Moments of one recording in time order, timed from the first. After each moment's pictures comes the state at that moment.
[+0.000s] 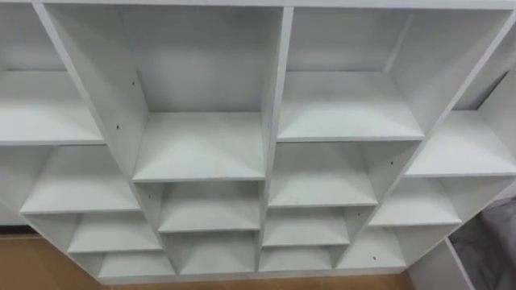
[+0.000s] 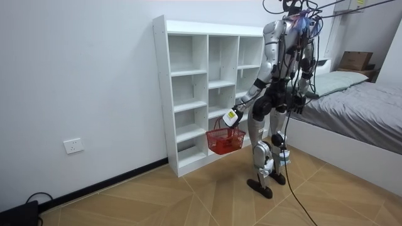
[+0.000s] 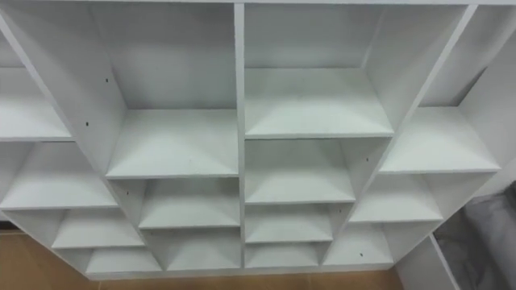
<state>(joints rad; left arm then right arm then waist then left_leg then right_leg) 0.30 0.19 0.23 0.96 0.13 -0.11 0.11 0.27 -0.25 -0.14 1.19 -0.05 -0.11 -0.17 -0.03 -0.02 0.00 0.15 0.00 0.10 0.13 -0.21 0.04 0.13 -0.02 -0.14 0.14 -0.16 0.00</state>
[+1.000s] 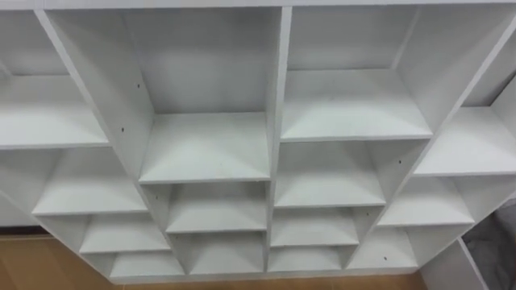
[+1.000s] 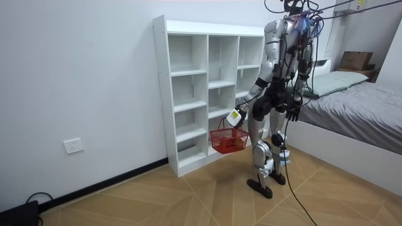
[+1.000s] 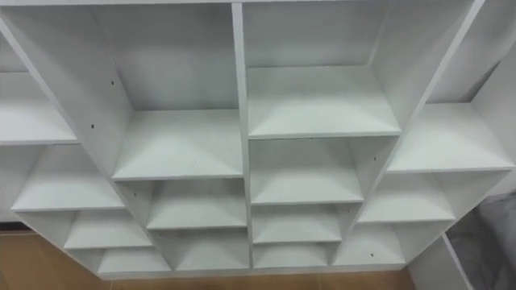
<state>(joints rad) 0.29 0.14 0.17 0.96 0.13 -0.05 0.10 0.21 -0.22 -0.06 1.23 -0.13 0.00 -0.04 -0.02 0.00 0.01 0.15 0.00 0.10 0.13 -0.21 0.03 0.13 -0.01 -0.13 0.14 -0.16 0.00</state>
